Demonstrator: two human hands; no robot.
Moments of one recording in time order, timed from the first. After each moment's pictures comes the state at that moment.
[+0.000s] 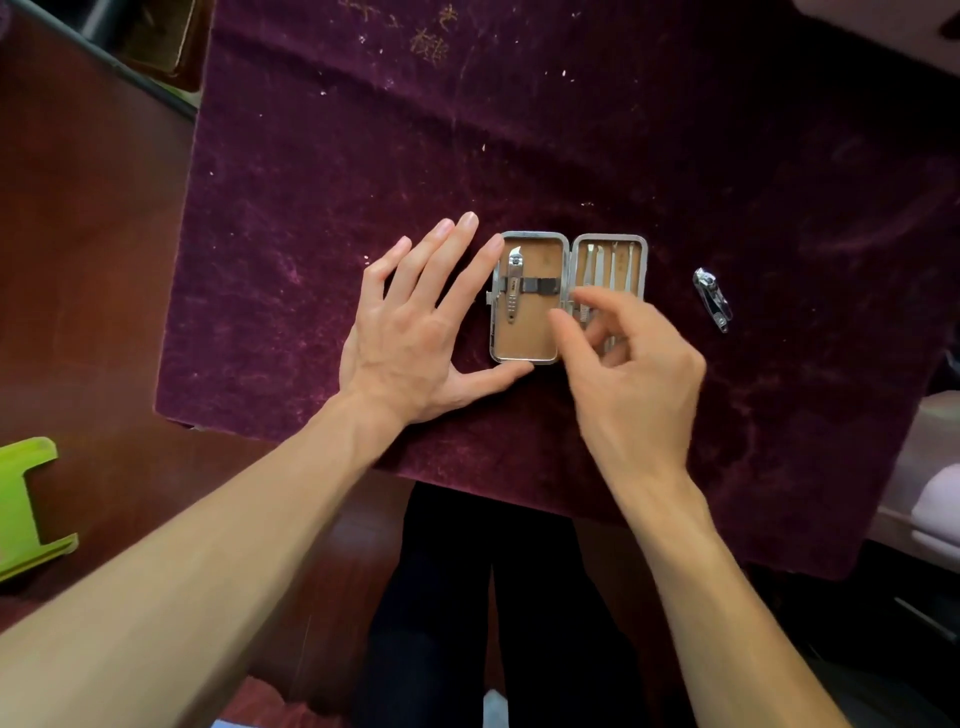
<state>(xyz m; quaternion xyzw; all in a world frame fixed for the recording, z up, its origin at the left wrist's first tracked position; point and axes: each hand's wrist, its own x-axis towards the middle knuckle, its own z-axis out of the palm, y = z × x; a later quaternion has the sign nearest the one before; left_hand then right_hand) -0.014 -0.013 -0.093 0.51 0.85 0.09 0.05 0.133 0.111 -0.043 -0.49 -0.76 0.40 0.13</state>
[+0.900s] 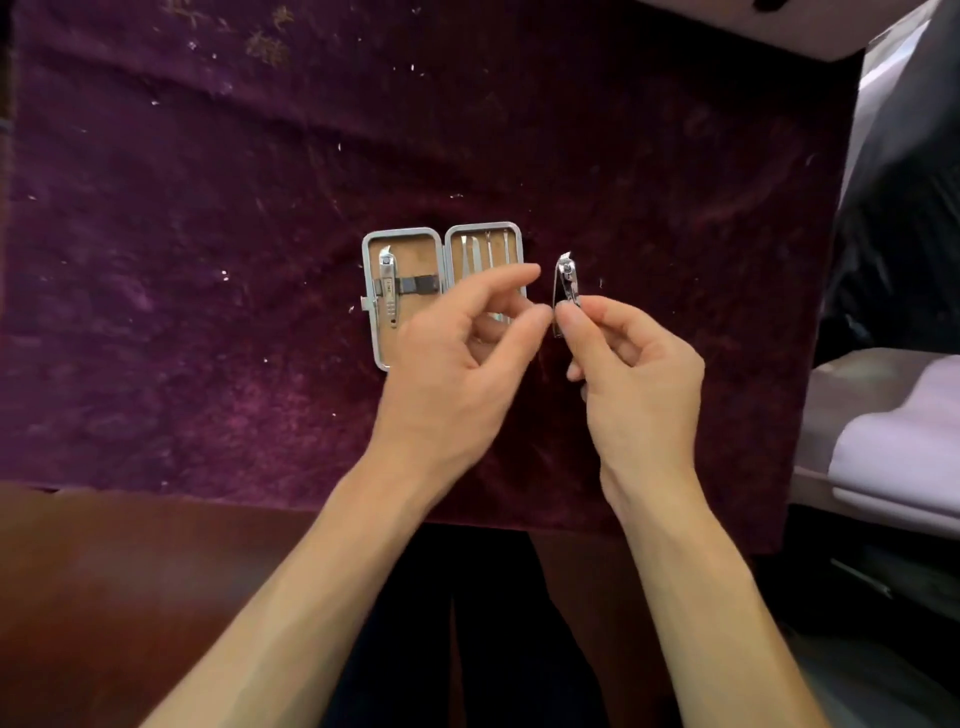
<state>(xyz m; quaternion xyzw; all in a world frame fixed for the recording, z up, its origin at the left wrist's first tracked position) 0.081 0.067 -0.033 0.23 0.74 0.51 0.37 0.194 0.149 -0.048 -0.59 -0.53 0.57 0.22</state>
